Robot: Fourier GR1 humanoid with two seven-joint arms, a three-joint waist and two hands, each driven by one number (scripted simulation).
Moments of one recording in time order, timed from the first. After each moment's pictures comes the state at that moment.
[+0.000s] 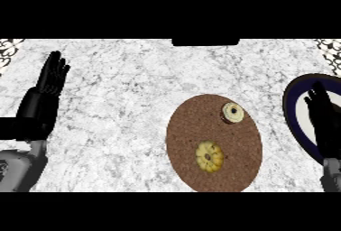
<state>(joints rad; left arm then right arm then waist) -0.25 0.49 -0.19 -1.54 0.28 0.30 -0.10 -0.08 -0.42 0.00 -1.52 -0.18 -0.26 0.13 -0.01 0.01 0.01</state>
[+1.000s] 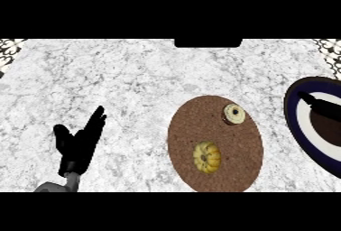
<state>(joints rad) -0.04 0.31 -0.30 -1.44 0.35 0.26 0.14 -0.23 -0.50 -0.17 -1.43 -0.06 -0.30 -0.16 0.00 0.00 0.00</state>
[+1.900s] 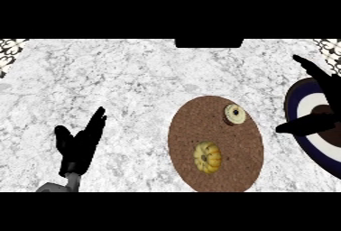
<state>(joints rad) -0.03 0.29 -0.27 -1.42 0.33 0.22 0.13 -0.32 -0.69 0.16 -1.64 0.17 0.05 0.48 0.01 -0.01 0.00</state>
